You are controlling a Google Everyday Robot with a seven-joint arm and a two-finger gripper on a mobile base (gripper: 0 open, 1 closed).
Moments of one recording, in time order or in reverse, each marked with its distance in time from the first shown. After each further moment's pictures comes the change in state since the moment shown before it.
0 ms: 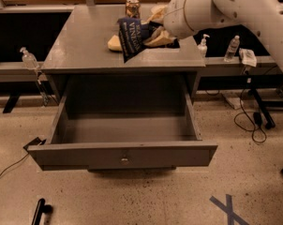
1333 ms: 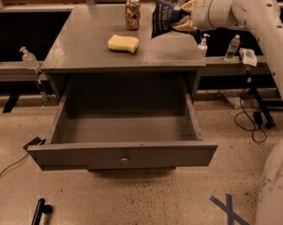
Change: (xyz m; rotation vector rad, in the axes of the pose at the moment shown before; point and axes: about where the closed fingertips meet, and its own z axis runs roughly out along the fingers) arm 0.147 -0.085 0.003 0.272 0.082 0.116
